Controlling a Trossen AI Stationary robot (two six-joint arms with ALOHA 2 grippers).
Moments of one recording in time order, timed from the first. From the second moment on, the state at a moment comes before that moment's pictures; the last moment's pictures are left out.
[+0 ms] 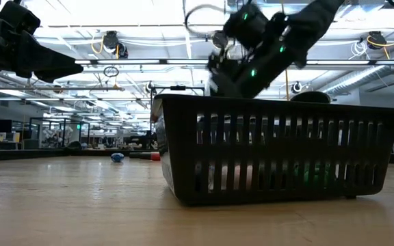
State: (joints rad) left arm -0.24 0.03 0.06 -0.09 -0.41 0.07; right arm -0.07 1.75 0.92 0.15 0.21 0.15
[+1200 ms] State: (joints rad) left arm -0.24 0.03 0.06 -0.09 -0.41 0.07; right arm -0.16 1.93 0.93 0.17 0.08 0.11
